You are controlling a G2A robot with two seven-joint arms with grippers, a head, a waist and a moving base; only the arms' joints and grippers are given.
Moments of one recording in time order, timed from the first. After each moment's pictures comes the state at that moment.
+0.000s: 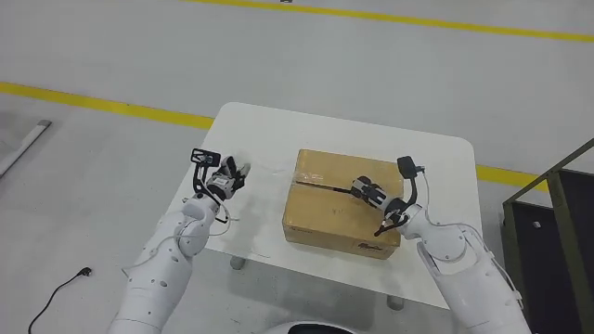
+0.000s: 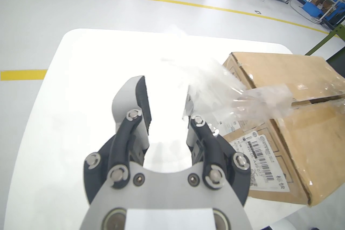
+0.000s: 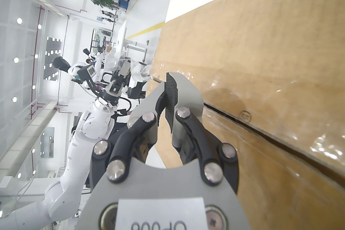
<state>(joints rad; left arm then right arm) 1.02 -1.29 -1.28 -1.08 1.09 -0.31 -0.06 -1.23 -1.15 1.26 -1.48 -0.10 -0.07 0.49</state>
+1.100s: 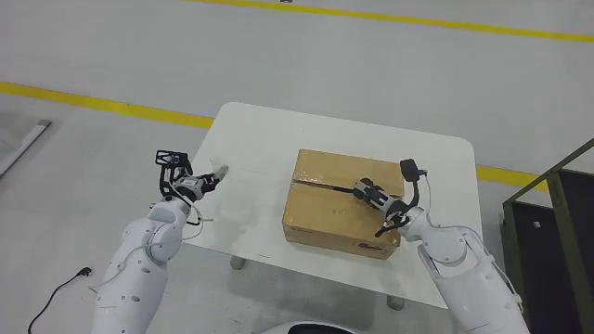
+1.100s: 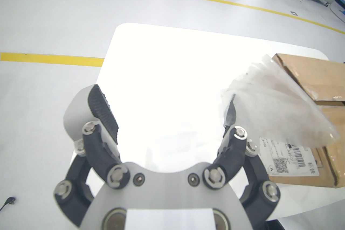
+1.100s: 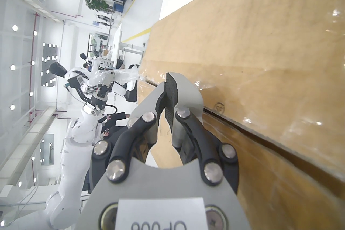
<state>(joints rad) 1.13 -1.24 -1.44 -1.27 1.09 -0.26 -0.17 -1.24 -1.16 1.28 -1.48 -0.06 -0.10 0.46</state>
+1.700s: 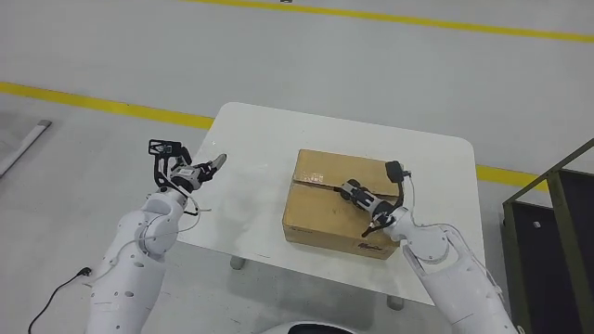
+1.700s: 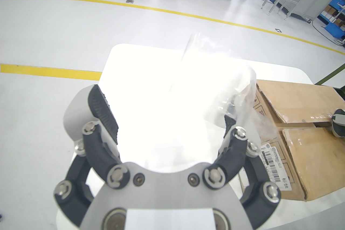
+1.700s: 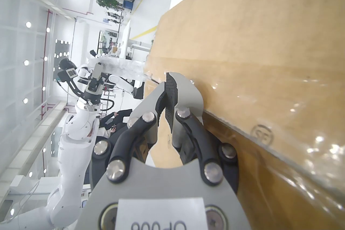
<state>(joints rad) 1.11 -1.23 -1.47 -1.31 1.05 -0.27 -0.19 -1.17 -1.19 1.18 -1.35 -0.07 -0.11 0.42</state>
